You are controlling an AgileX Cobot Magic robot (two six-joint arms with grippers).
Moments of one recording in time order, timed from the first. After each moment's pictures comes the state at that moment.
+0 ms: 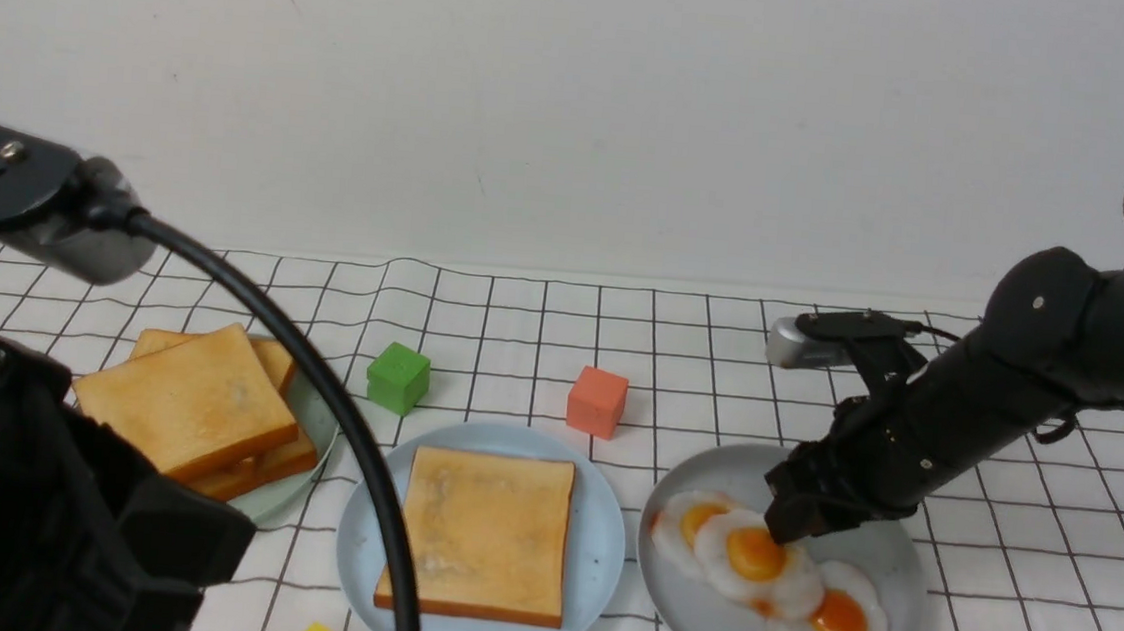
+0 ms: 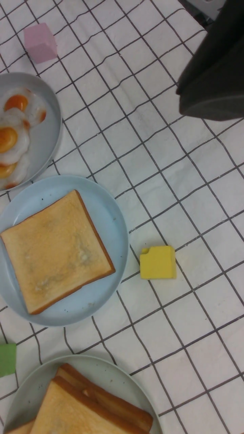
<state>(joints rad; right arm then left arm) 0.21 1.94 -1.21 0.57 0.70 -0.60 -0.63 0.88 -0.96 -0.14 0.96 -0.12</state>
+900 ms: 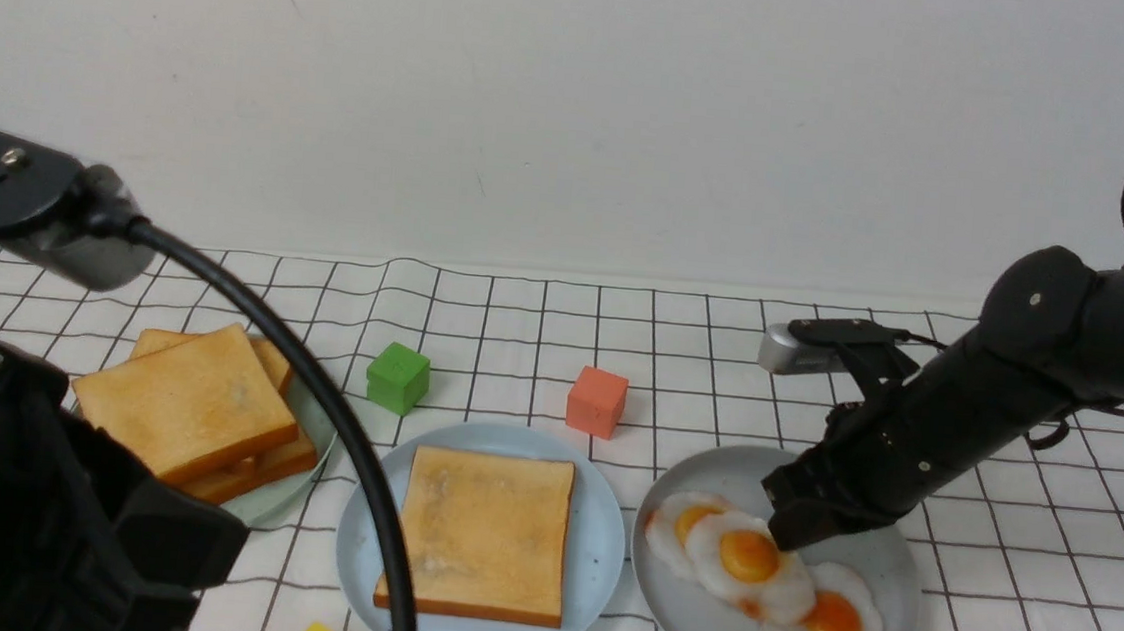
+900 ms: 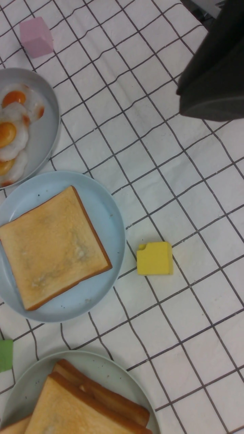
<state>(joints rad) 0.21 1.92 -1.23 0.59 0.76 -0.63 -0.63 0.88 -0.96 -0.13 0.97 -0.12</state>
